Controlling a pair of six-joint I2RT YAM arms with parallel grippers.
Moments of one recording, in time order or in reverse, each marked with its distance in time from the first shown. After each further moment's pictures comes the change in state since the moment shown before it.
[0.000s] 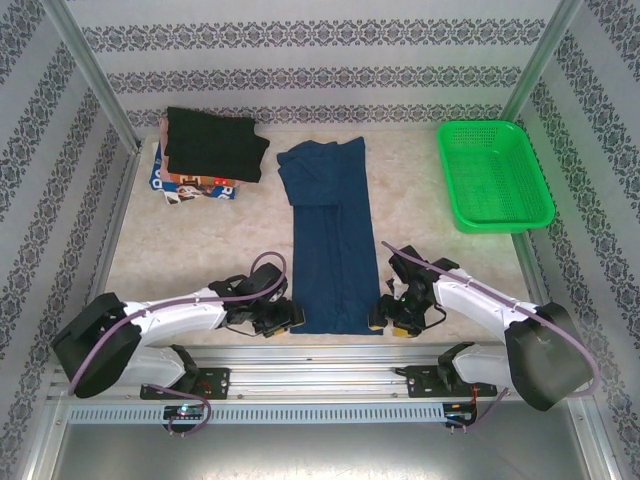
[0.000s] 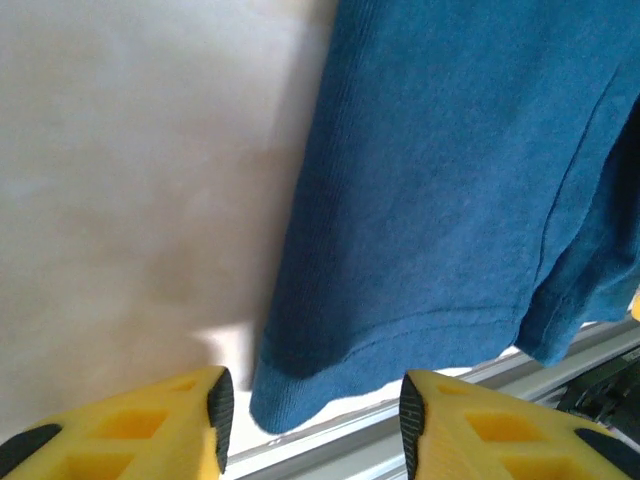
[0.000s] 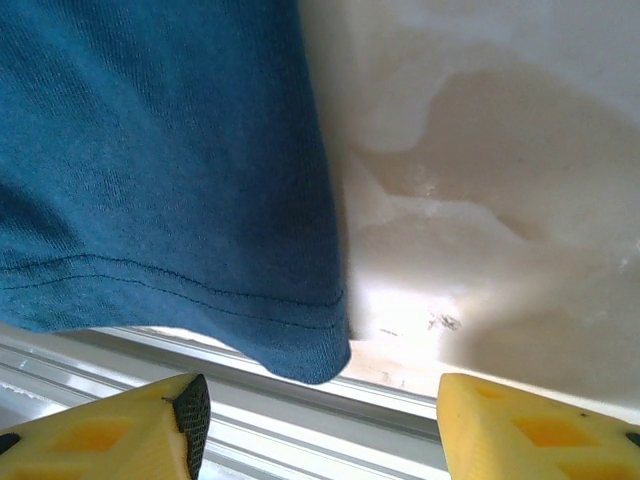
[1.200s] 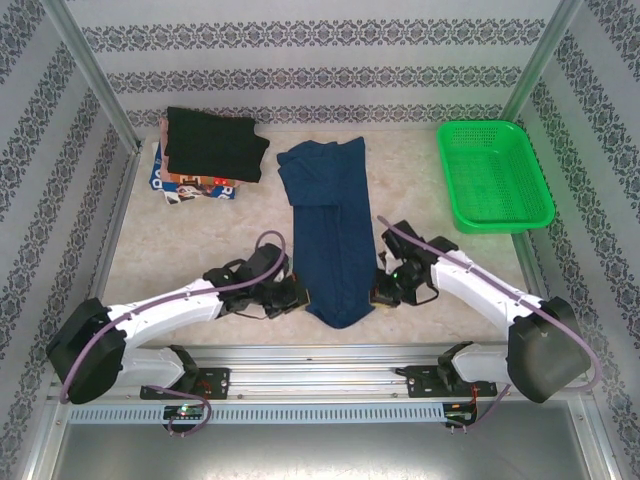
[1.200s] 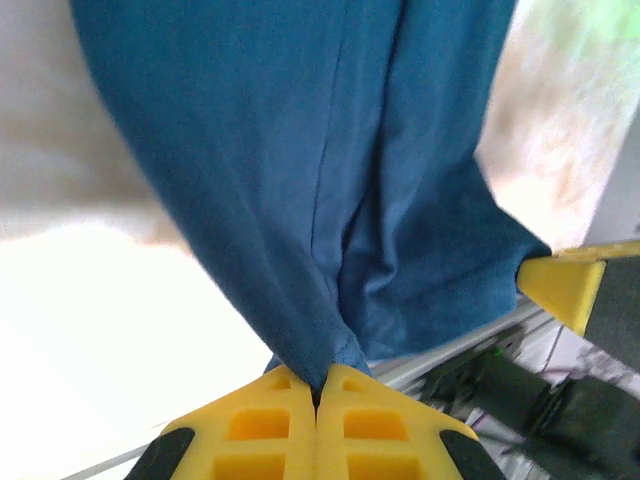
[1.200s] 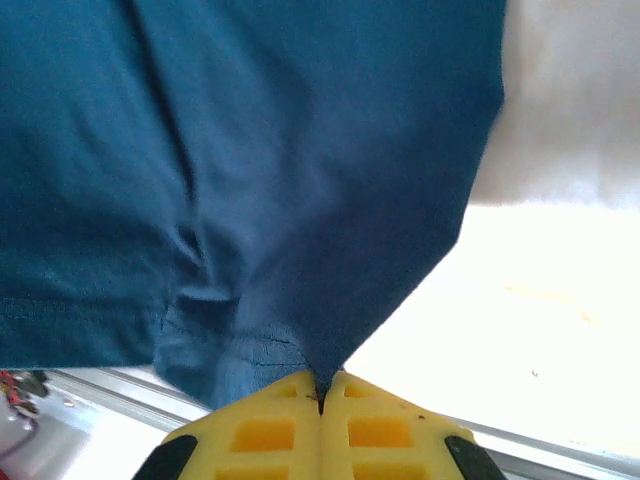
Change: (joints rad) left arm 0.051 -0.059 0.148 -0.011 0.013 -0.007; right arm 0.000 0.048 0.251 -0.047 0.041 0.017
